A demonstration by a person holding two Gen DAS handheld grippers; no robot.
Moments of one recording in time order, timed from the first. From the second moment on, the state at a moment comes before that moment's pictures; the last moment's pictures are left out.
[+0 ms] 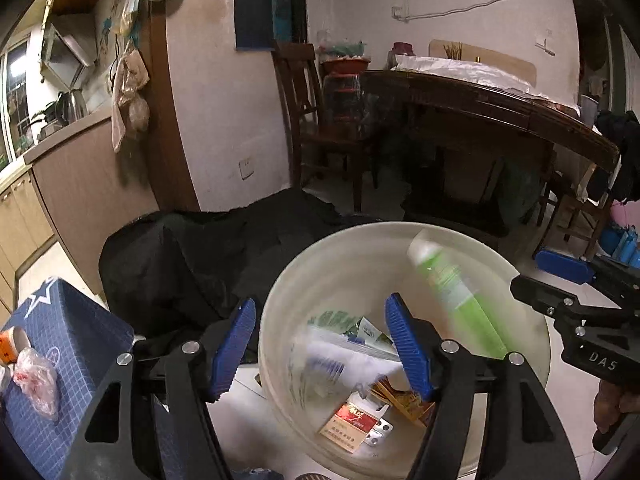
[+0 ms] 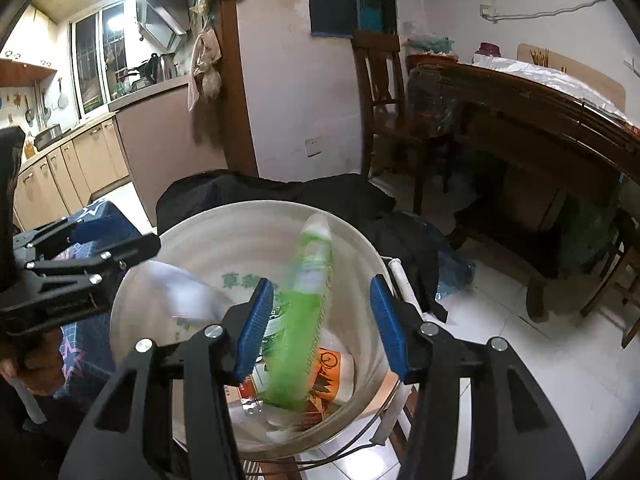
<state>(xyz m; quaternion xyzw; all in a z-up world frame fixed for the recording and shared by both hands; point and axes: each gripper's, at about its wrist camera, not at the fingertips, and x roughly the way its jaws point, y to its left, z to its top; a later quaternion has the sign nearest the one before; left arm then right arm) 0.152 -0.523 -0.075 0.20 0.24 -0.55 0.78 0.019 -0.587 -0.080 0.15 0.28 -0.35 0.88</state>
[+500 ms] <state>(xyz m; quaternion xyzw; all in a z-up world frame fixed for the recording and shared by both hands) 0.154 -0.502 -0.066 0.21 0.22 -0.52 0.80 0.024 -0.576 -0.072 0.14 0.27 -0.34 0.89</state>
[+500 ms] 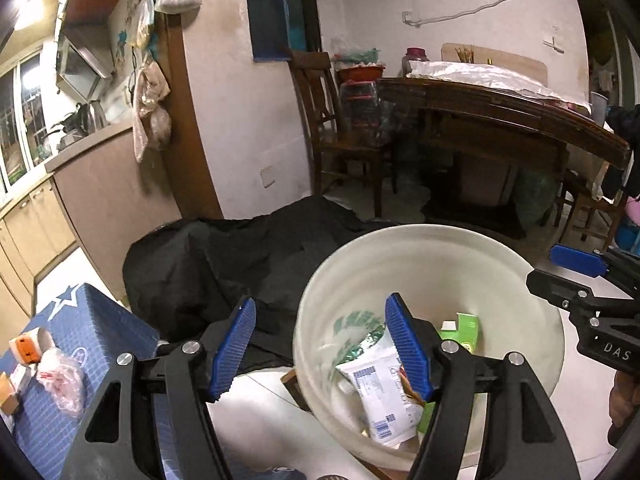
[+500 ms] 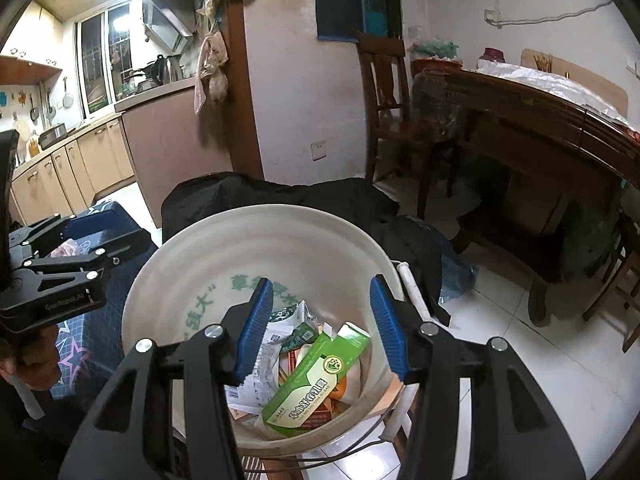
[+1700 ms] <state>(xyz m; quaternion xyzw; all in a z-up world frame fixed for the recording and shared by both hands) 0.340 -0.244 -0.088 0.16 0.28 -0.25 0.91 0.258 -0.404 -0.081 0.04 0.33 -0.08 0.94</state>
